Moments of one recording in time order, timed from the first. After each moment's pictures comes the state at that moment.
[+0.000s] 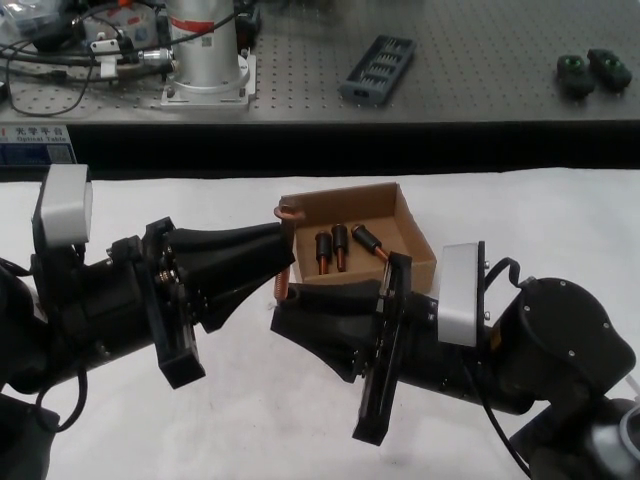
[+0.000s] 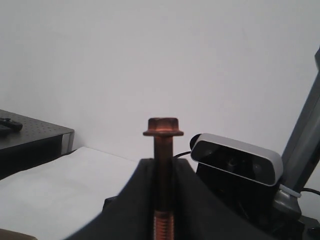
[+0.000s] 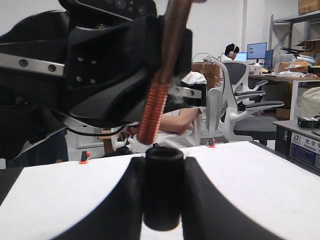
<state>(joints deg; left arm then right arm) -20.0 94.4 -23.6 -87.6 51.2 -31.3 42.7 110.0 -31.0 -87.2 -39.6 11.4</state>
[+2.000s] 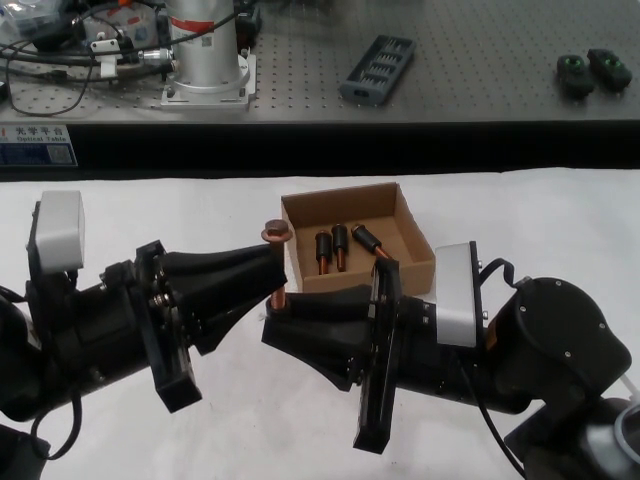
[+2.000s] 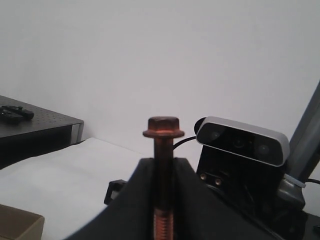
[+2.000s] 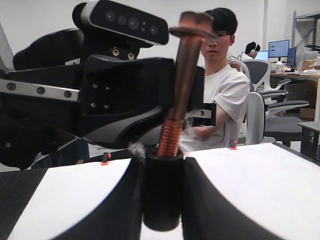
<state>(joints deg) -20.0 94.4 -19.8 -88.0 49.5 -29.8 43.4 110.0 -31.4 -87.5 -41.7 13.1</state>
